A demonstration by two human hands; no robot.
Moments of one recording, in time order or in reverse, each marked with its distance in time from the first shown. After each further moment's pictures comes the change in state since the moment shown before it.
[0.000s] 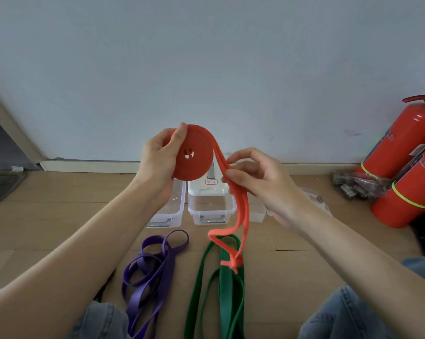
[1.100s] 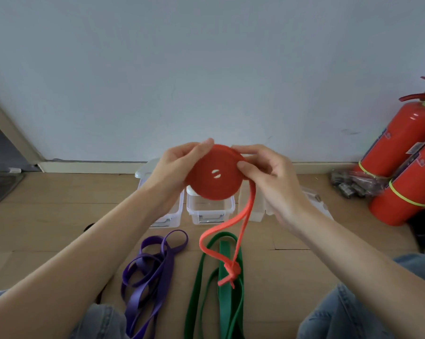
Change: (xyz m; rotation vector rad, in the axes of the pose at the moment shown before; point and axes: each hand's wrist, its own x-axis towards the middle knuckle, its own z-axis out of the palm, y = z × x) left_hand -0.017 -0.006 0.003 0.113 -0.354 -0.100; right_hand -0.001 -0.001 0.001 -0.105 0.220 -0.113
